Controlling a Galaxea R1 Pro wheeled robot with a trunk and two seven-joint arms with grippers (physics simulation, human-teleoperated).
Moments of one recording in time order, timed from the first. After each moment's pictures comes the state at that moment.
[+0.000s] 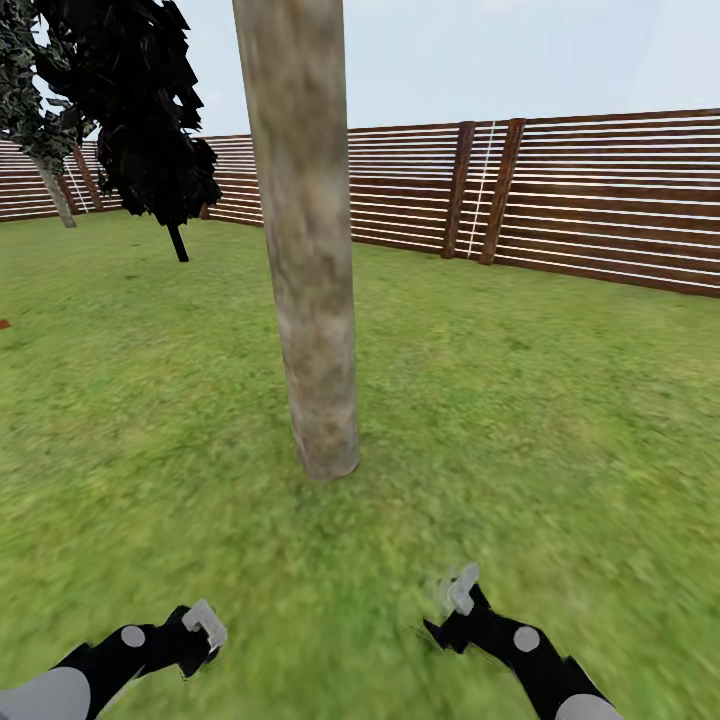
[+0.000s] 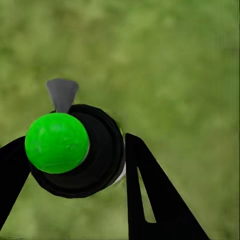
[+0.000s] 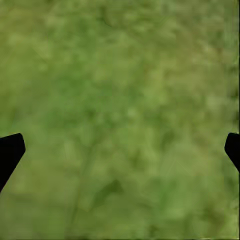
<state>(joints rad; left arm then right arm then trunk) -0.66 0.25 -0.53 -0.10 -0.04 -0.20 -0.42 -0.53 0.04 -0.45 -0.40 0.94 -0.32 0.50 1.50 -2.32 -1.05</state>
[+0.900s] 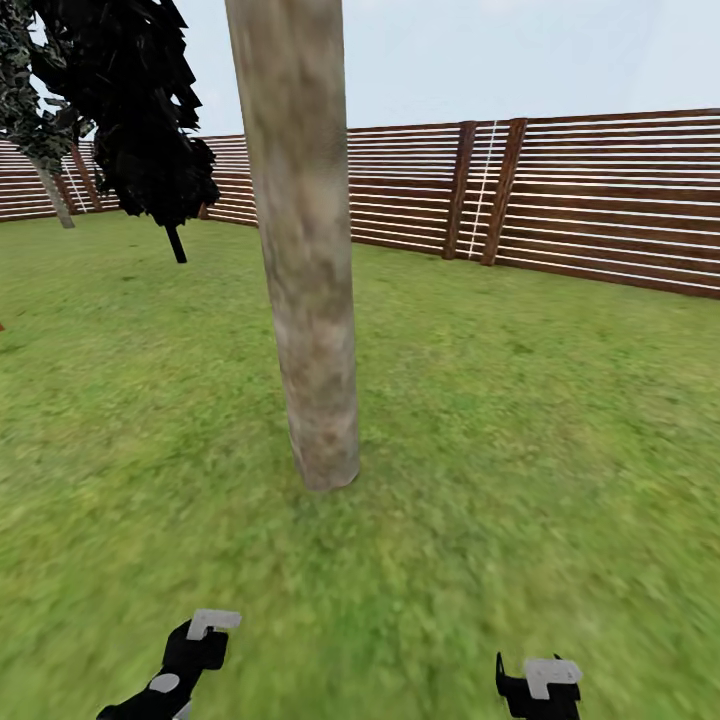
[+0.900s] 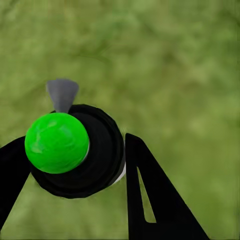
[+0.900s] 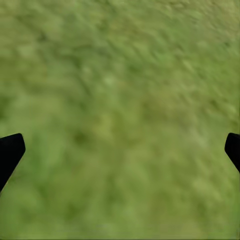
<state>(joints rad) -0.55 0.10 -0.54 -0.11 0.42 -0.30 0.12 -0.37 0.03 -0.78 -0.21 0.94 -0.62 -0.27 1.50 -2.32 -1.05</state>
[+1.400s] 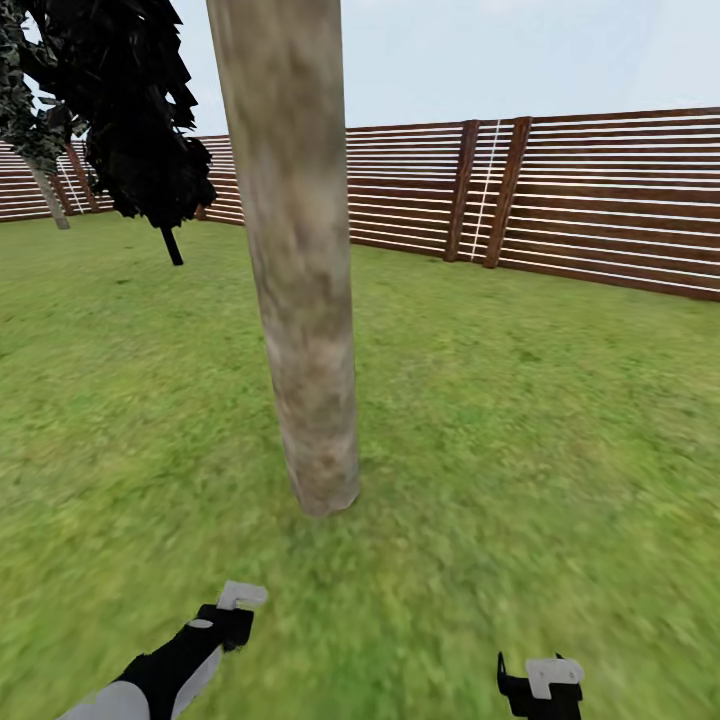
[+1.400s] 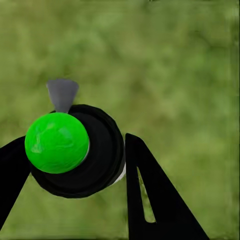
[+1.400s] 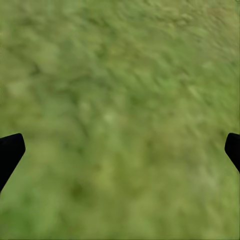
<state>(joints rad) -0.58 0.10 -0.55 -0.34 0.41 0.13 0.12 -0.37 0.03 -0.79 -0.21 0.94 -0.62 -0.28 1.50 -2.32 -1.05</state>
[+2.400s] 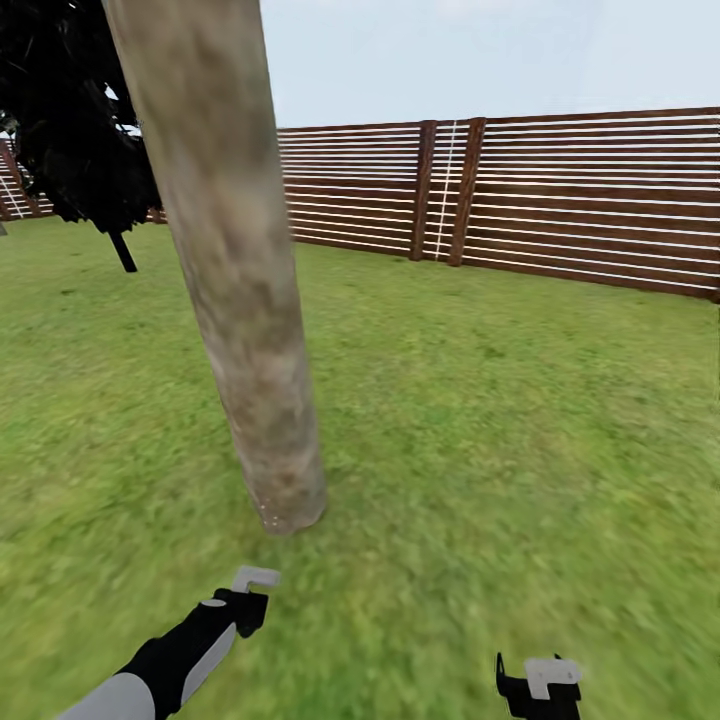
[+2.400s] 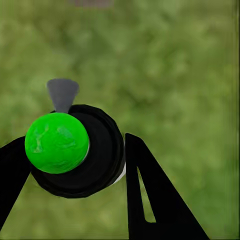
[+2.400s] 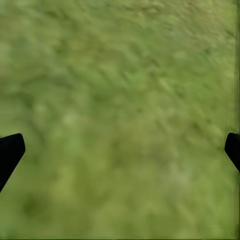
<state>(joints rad) -0.57 0.10 -0.54 -0.50 0.43 0.26 0.13 -0.37 0.03 -0.78 -0.21 0.94 -0.62 -0.28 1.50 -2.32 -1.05</state>
